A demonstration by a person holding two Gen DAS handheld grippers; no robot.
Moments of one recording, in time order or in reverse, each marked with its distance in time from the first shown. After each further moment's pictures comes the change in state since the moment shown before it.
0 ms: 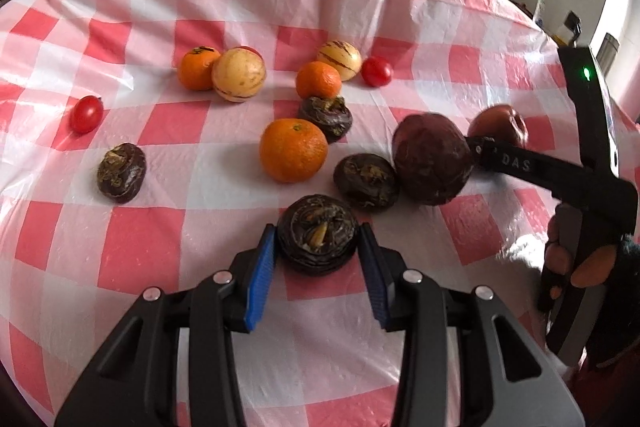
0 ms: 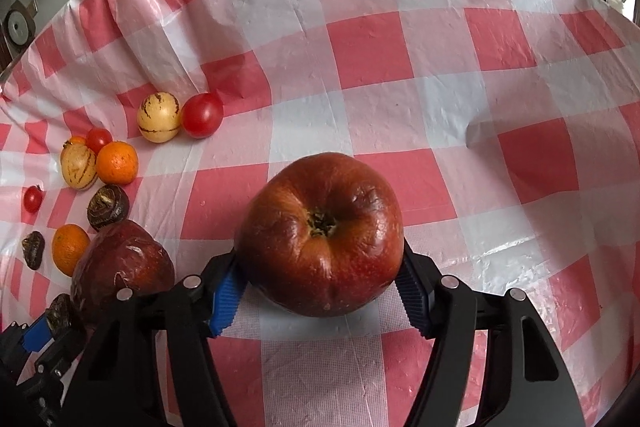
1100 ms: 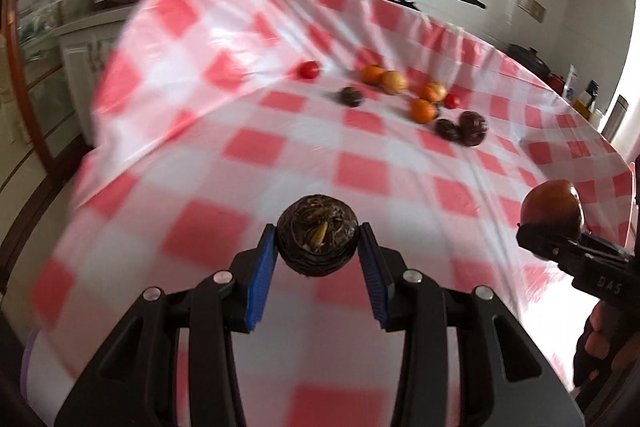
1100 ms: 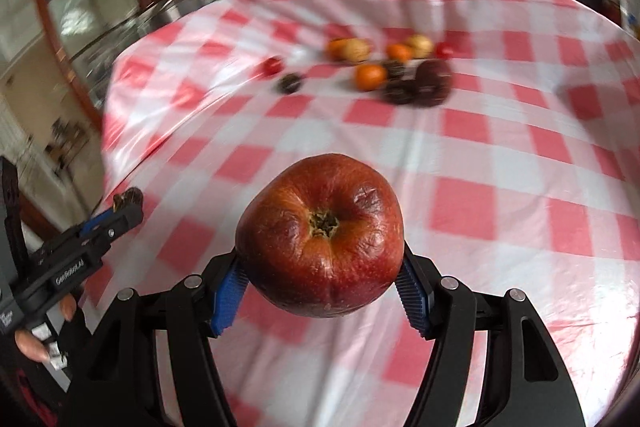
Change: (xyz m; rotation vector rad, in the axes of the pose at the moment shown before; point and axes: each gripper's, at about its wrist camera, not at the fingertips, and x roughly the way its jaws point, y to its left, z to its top) left arm -0.226 0.085 -0.189 -0.230 -0.179 0.211; right arm -0.207 0.096 -0.198 -0.323 -0.011 0.413
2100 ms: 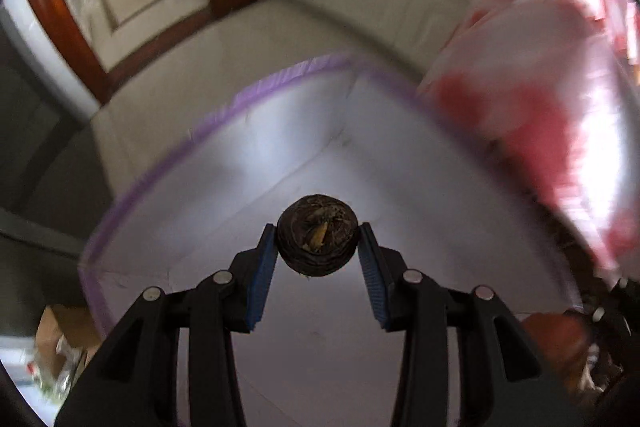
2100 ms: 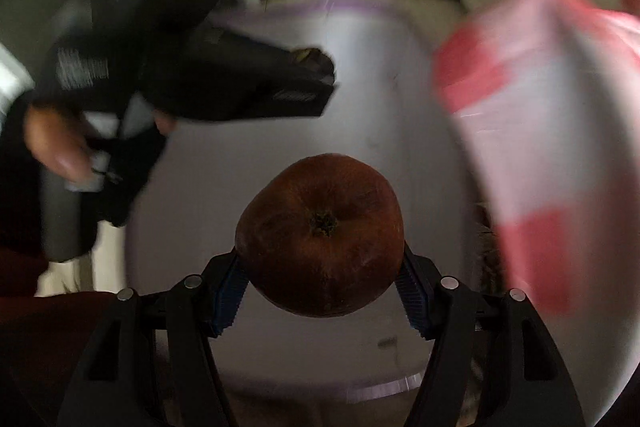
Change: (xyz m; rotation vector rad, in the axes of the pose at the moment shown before) left arm -0.036 0.289 -0.191 -0.449 0.386 0.450; right arm 0.111 0.373 -0.206 -1.024 0.552 0.411
